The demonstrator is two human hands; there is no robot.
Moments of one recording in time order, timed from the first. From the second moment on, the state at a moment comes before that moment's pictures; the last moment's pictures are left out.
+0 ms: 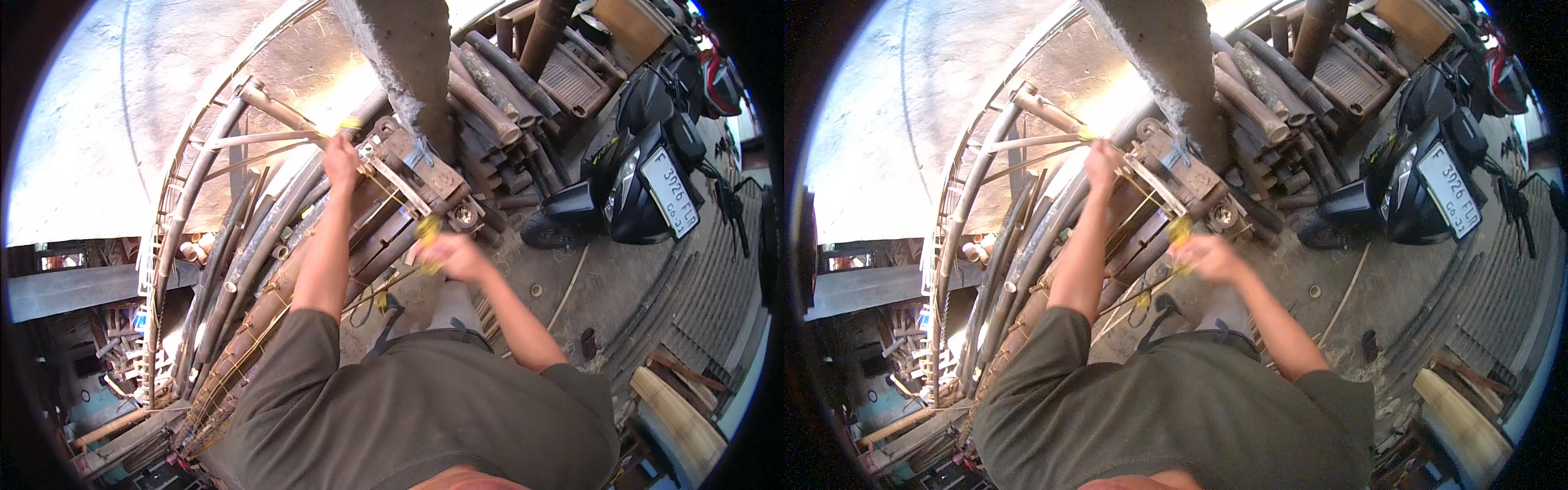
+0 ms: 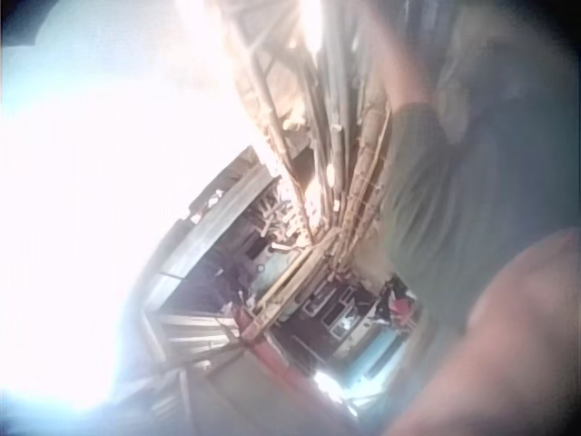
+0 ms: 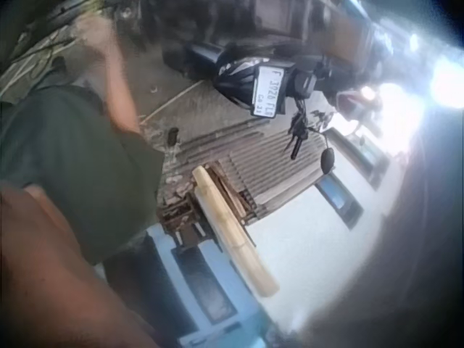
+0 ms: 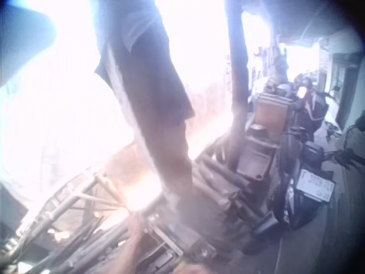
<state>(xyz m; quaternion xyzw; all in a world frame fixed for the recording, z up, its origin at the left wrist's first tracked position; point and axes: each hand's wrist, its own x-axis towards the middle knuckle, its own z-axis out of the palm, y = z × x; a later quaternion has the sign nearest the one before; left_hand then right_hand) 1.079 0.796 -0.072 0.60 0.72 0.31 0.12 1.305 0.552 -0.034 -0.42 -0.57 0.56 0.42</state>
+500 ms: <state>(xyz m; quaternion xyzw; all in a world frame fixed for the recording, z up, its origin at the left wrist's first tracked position) 0.808 0.562 0.019 0.68 0.71 0.07 0.18 1.024 0.399 -0.103 -0.25 -0.04 0.93 0.28</state>
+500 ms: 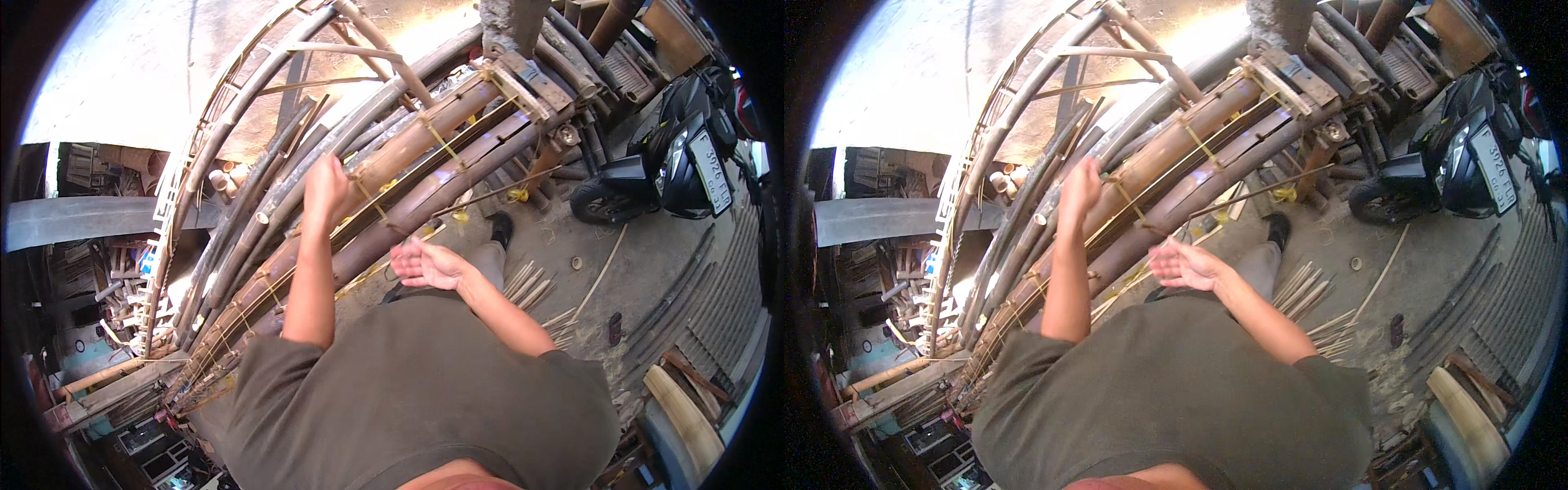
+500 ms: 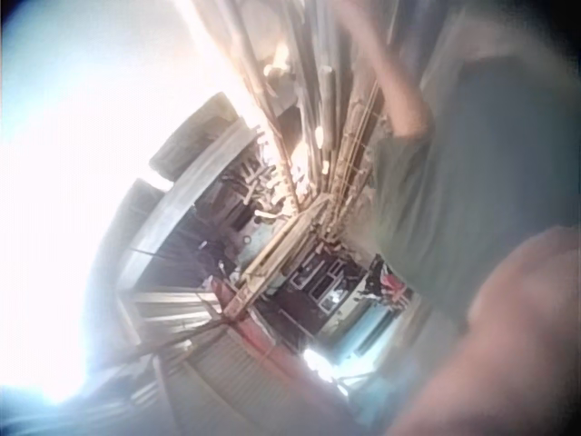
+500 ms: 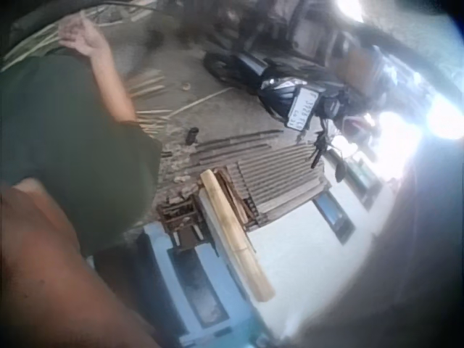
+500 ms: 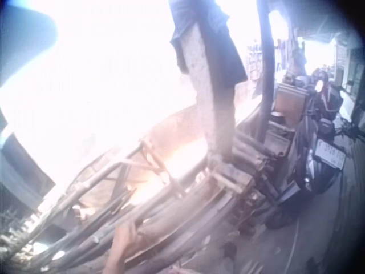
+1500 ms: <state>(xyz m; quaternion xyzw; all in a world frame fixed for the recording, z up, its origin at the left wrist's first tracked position) 0.813 0.475 -0.062 0.62 0.67 0.33 0.25 0.991 0.411 -0.072 -0.34 -0.80 0.49 0.13</state>
